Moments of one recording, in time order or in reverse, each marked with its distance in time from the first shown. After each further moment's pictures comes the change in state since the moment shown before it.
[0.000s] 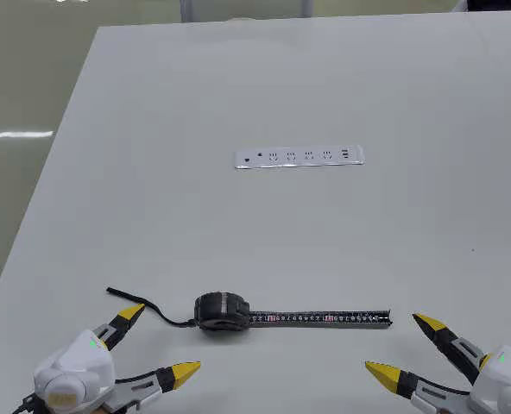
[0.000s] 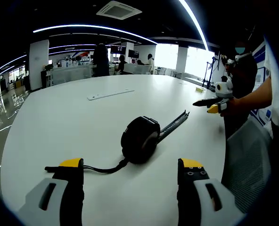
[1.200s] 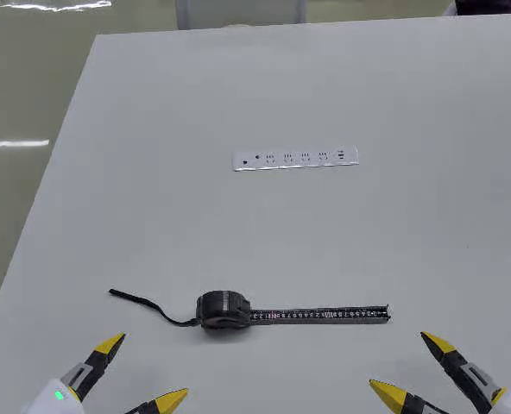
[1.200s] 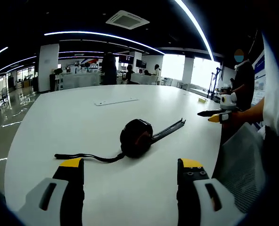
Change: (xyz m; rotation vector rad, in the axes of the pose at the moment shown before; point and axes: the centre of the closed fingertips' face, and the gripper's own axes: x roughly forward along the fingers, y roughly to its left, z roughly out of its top) left arm -0.051 -0.011 -0.003 -0.050 -0.098 0.057; right arm -0.032 0.022 -0.004 0.019 -0.090 -0.074
